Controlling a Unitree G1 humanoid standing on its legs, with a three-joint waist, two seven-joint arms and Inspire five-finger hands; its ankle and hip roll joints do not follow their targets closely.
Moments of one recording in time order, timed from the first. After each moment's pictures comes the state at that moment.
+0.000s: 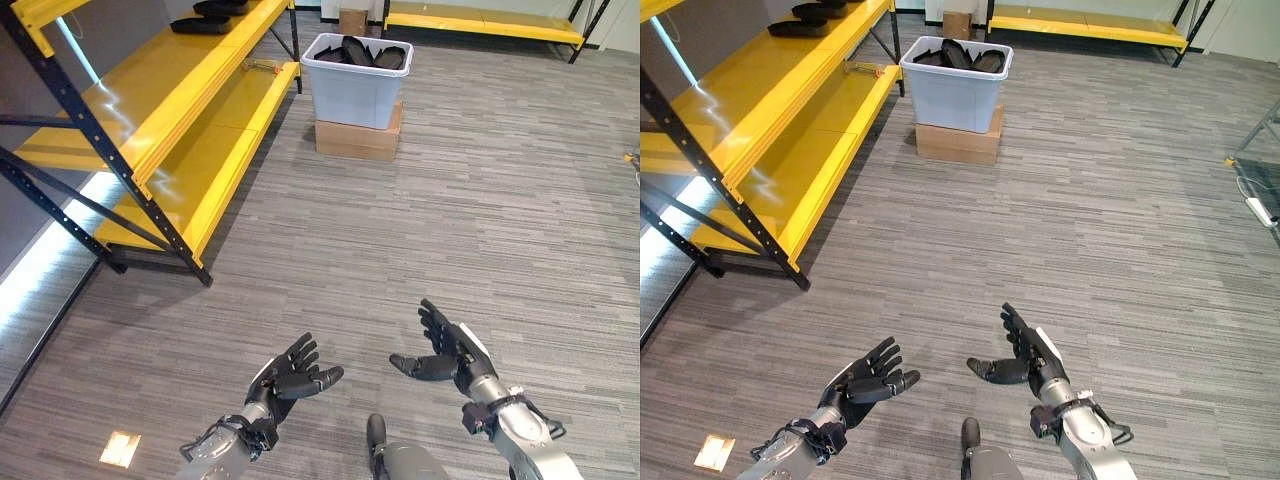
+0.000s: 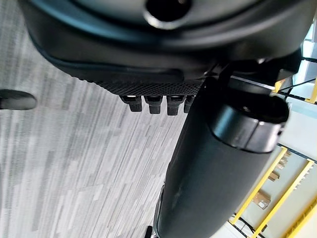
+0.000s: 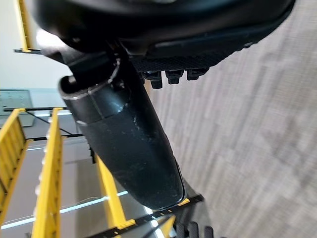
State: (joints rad) left arm 0.25 0.38 -0.23 0.05 -0.74 0.17 -0.12; right arm 0.17 -0.45 0.19 0.00 0.38 0.01 0.04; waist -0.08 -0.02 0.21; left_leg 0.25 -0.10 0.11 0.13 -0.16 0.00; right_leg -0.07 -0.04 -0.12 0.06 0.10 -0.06
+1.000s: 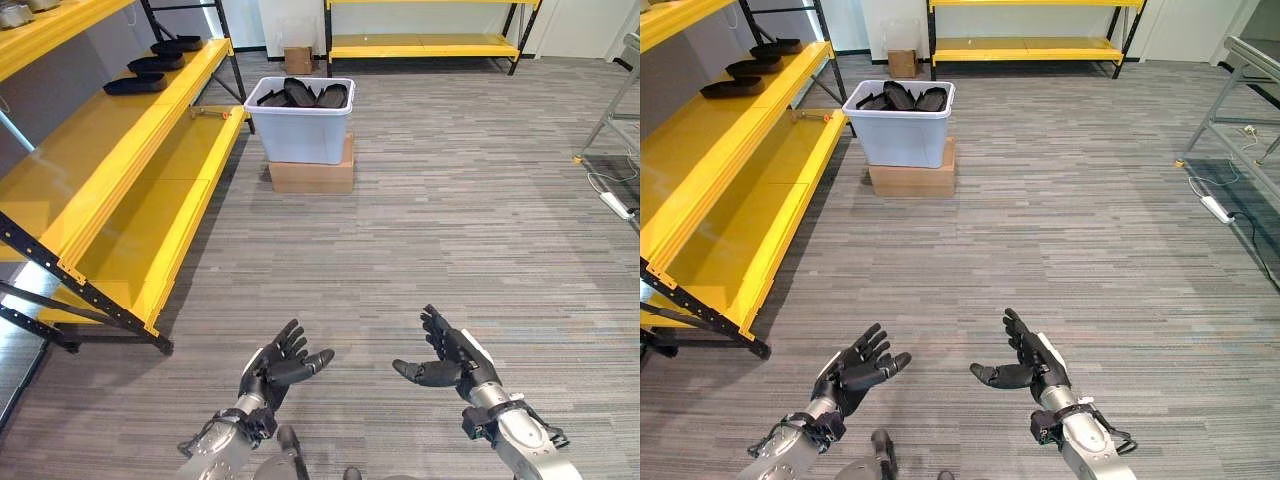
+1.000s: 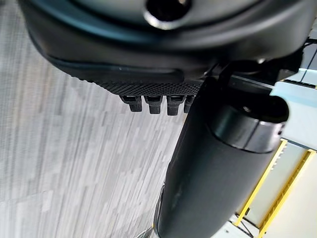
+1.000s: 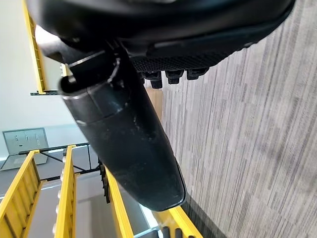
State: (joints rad) left arm 0.22 0.33 -0.17 0.07 -0.74 0.10 -0.03; right arm 0.21 -0.48 0.20 0.02 0.40 -0.01 0.05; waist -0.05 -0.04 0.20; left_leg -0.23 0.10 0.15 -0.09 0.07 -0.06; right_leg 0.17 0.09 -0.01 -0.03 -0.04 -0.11
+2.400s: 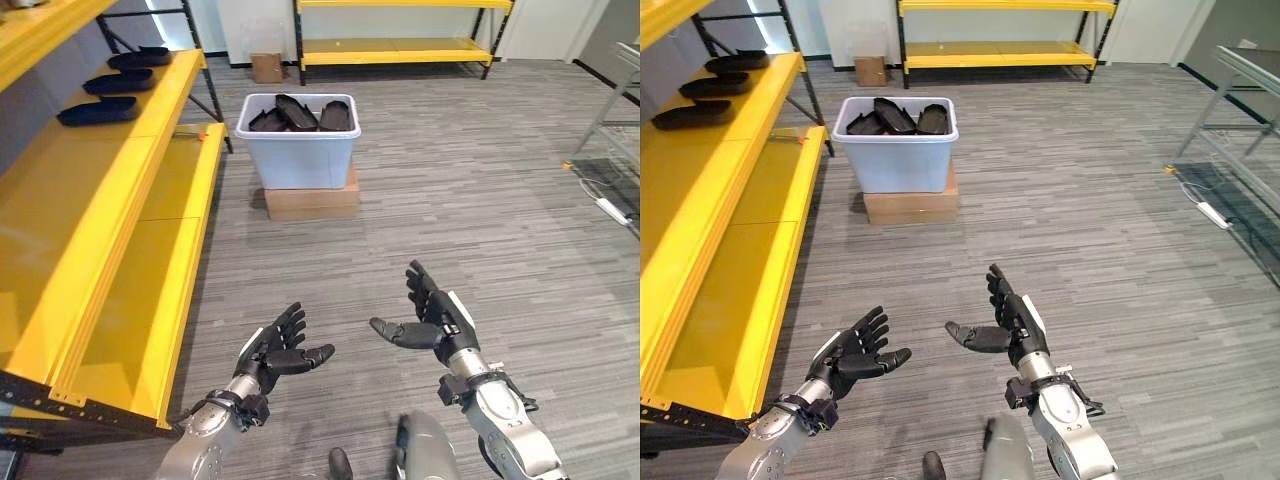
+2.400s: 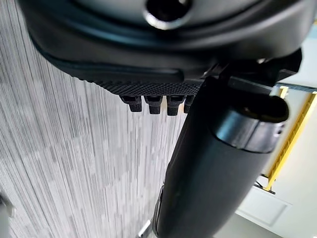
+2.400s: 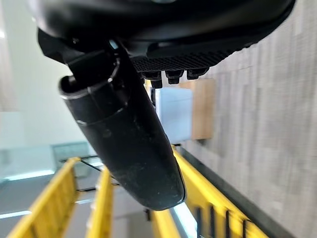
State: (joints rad) left arm 0.13 0.41 -0.18 0.04 -0.60 0.12 -0.12; right arm 0.19 -0.39 0.24 -0.10 0.41 -0.03 -0.03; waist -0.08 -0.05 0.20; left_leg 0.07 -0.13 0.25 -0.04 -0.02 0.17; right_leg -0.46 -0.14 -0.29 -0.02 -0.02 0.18
